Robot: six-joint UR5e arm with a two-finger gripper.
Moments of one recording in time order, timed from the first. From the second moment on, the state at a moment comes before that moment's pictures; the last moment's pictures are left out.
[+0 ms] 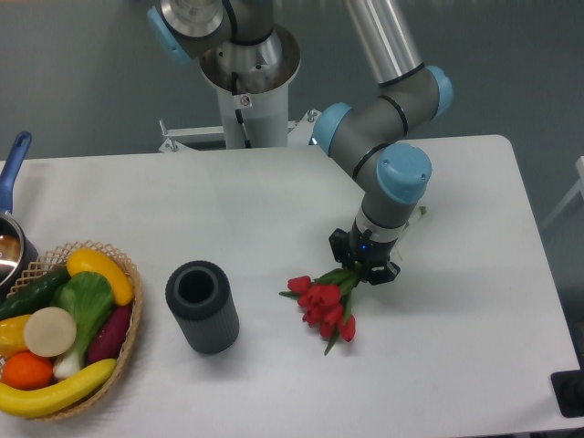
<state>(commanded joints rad) 2.66 -1.99 -1.83 -0.82 1.37 1.28</state>
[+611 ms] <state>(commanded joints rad) 2.72 -1.76 -1.81 -0.82 1.02 1.20</state>
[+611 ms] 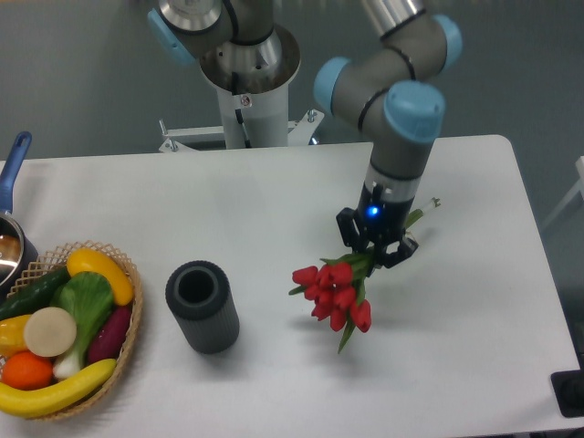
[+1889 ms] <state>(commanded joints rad) 2.78 -1.65 -1.83 -0.82 0.66 1.07</state>
